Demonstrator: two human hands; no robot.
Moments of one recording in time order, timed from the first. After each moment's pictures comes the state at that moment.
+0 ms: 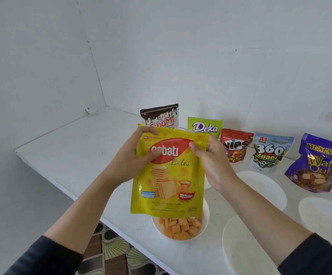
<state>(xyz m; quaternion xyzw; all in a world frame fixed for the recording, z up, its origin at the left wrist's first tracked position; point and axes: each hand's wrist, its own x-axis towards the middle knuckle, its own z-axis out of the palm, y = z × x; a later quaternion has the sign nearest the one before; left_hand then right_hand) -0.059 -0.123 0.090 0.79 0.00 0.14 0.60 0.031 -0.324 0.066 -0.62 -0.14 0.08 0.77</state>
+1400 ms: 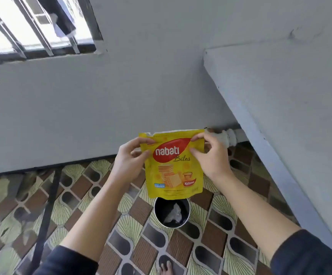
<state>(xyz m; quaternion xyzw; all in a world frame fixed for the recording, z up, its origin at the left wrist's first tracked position) -0.438 0.135 -0.107 0.57 0.52 0.33 0.54 -0.223 0.077 -0.133 -0.71 -0.46 0.26 0.46</state>
